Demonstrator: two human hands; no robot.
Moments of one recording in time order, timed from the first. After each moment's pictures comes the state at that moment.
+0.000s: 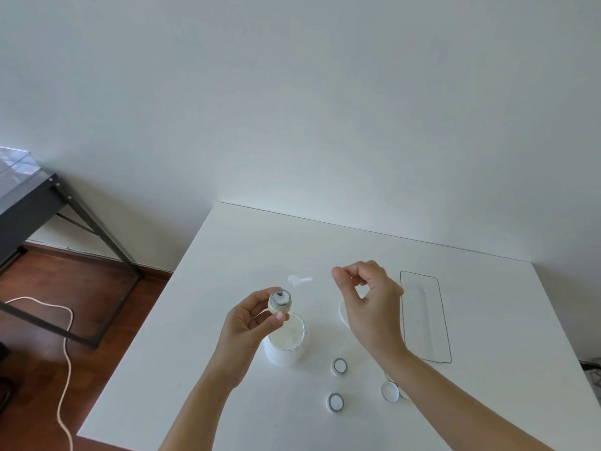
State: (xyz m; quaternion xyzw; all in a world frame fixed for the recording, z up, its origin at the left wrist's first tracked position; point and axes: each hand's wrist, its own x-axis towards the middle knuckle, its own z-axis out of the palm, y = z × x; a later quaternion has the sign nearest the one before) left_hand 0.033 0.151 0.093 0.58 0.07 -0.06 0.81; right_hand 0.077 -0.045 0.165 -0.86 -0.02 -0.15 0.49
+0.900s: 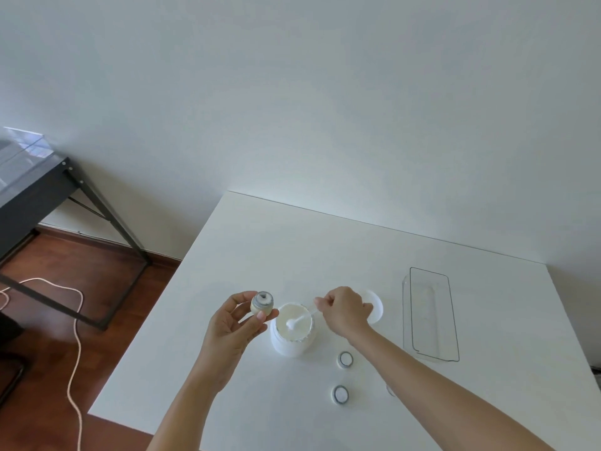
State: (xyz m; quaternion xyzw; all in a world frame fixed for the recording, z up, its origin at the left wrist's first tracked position) left_hand 0.013 0.179 0.073 0.56 0.14 -0.03 0.82; right_hand 0.107 -0.020 0.078 -0.95 0.04 0.17 0.26
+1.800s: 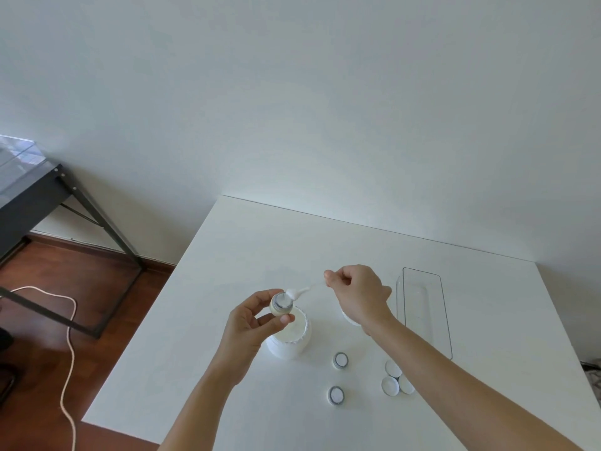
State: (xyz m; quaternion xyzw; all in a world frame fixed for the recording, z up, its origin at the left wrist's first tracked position) left_hand 0.026 0.150 0.088 0.58 0.10 -0.06 0.80; right_hand 0.103 -0.034 0.153 -0.92 0.07 0.09 0.37
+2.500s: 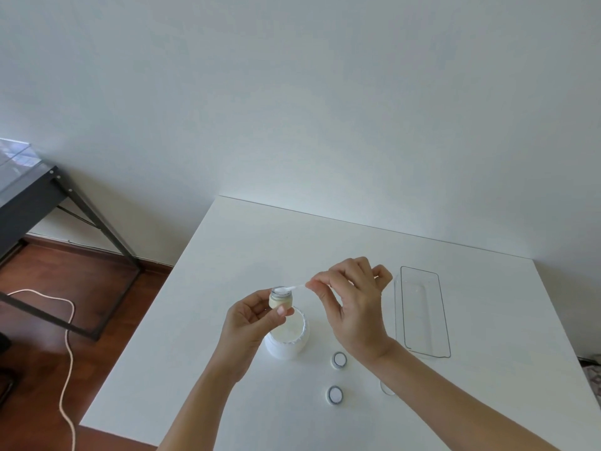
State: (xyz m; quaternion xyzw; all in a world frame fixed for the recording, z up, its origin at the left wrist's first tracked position) left_hand 0.030 0.146 0.099 0.56 0.09 -0.06 0.82; right_hand 0.078 -0.032 0.149 -0.86 -0.22 -0.34 0.30
